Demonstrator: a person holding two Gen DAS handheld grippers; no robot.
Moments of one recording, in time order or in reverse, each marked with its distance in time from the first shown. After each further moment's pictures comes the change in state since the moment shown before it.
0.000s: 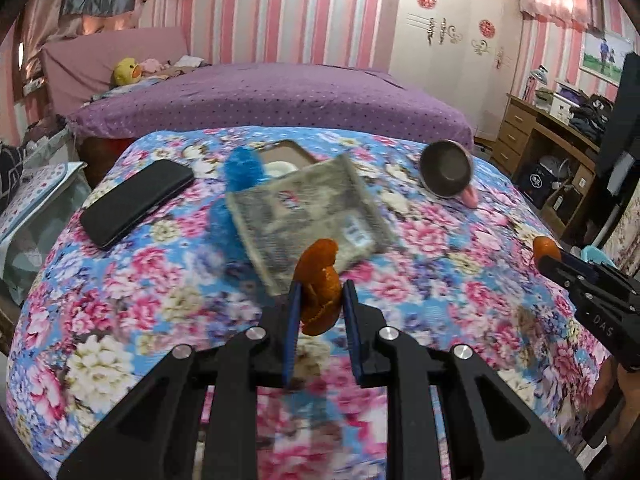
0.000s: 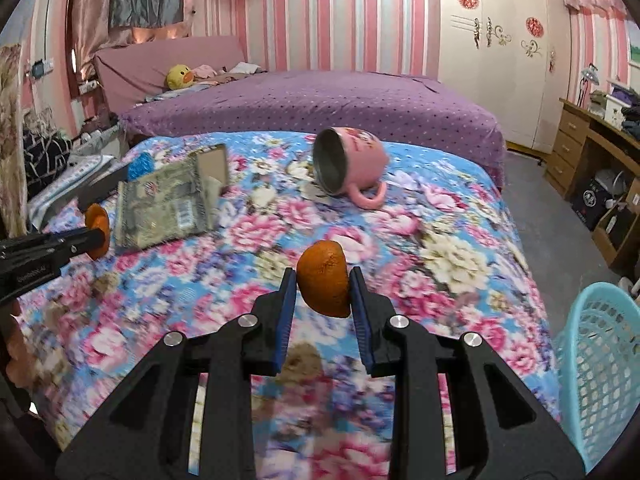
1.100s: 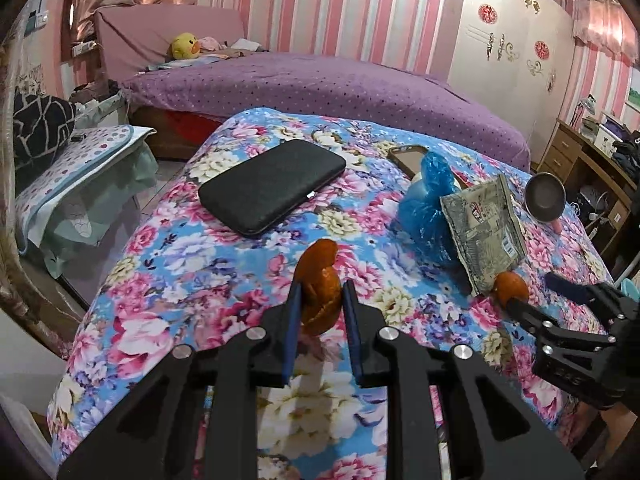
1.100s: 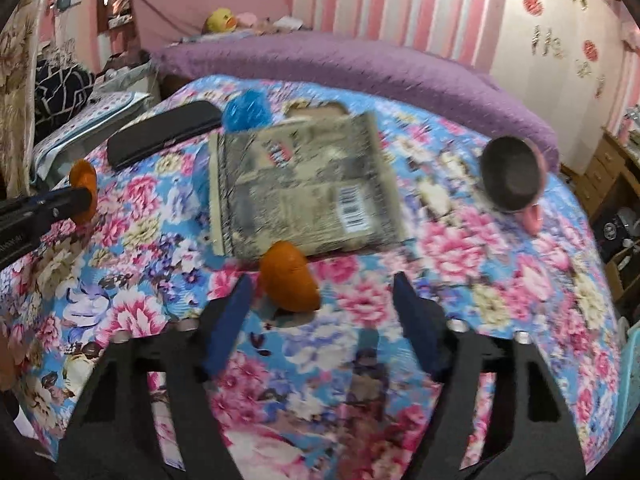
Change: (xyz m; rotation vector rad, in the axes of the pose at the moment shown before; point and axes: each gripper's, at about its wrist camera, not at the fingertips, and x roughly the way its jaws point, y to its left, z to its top) left arm -0.013 0.150 -0.010 -0.140 0.020 0.113; right arm 0.080 0.174 0.026 -0.151 0.174 0.075
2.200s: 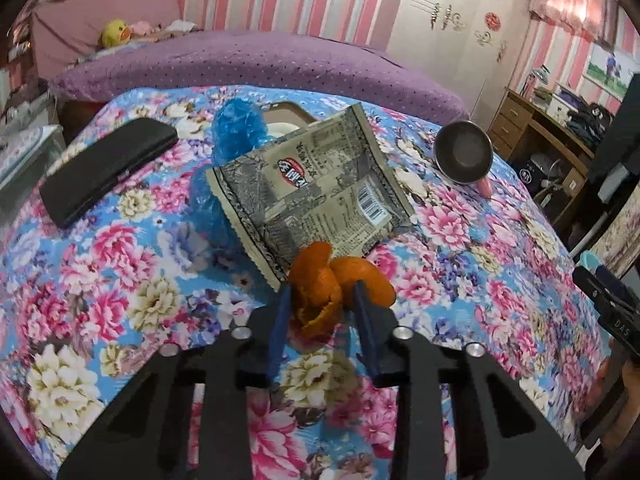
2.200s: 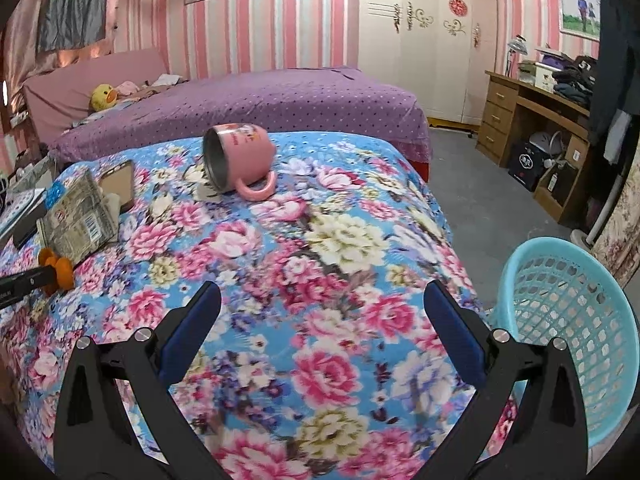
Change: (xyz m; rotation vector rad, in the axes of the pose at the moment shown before) left arm 0.045 -0.126 -0.002 0.089 0.092 -0.186; right arm -0.087 -0.198 -0.084 0.323 -0.156 -0.294
